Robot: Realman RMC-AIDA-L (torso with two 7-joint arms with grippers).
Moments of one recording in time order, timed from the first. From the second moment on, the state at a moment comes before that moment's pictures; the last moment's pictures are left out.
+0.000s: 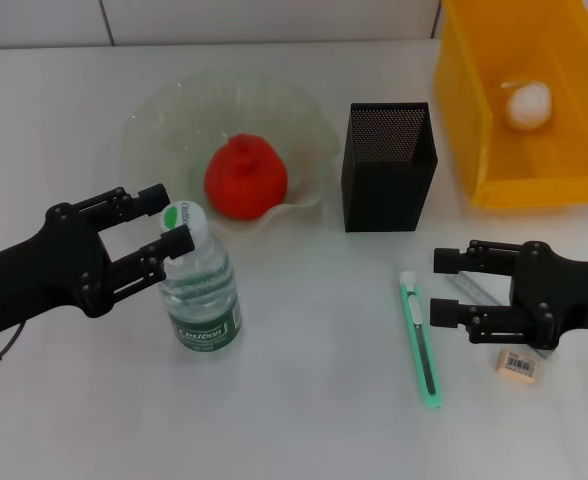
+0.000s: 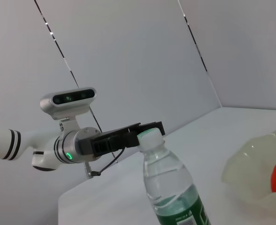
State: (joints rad) left arm -0.28 -2.01 0.99 0.49 1.42 1.71 -1.09; right arm 0.48 2.07 -0.46 -0.57 -2.17 -1.87 1.32
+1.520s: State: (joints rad) left arm -0.31 -2.02 0.94 0.56 1.80 1.85 -1.19; right arm 0.59 2.01 -0.65 -0.97 -2.08 -1.99 1.95
